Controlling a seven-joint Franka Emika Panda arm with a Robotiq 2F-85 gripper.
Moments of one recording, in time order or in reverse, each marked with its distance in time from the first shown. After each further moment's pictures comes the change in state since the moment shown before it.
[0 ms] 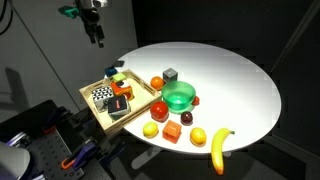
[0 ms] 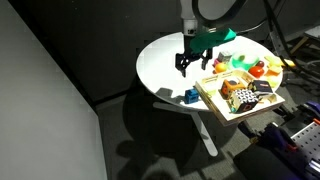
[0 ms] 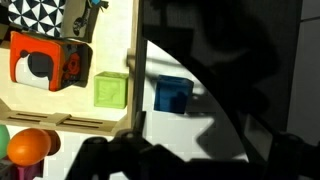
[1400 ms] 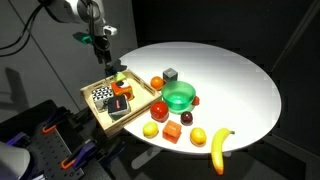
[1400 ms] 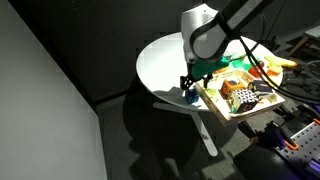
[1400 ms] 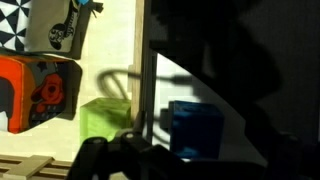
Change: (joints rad) arm 0.029 0.215 -0.068 0.004 0.000 0.122 -0.003
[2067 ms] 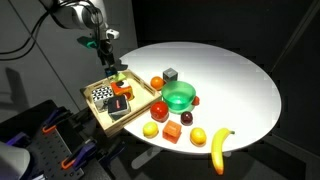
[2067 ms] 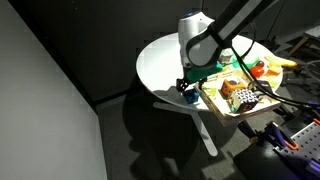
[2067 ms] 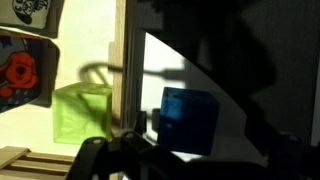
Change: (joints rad) arm 0.037 0.077 -0.034 0.050 0.000 0.071 -0.020
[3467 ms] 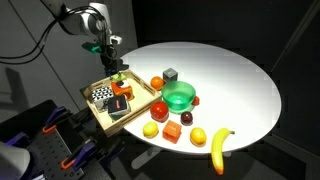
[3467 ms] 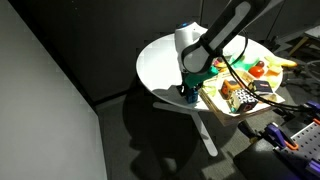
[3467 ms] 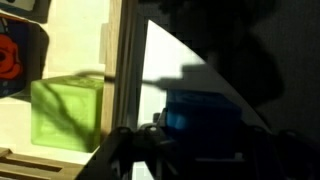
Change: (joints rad) arm 0.036 0.100 -0.040 0.084 0.000 -0.024 -0.038
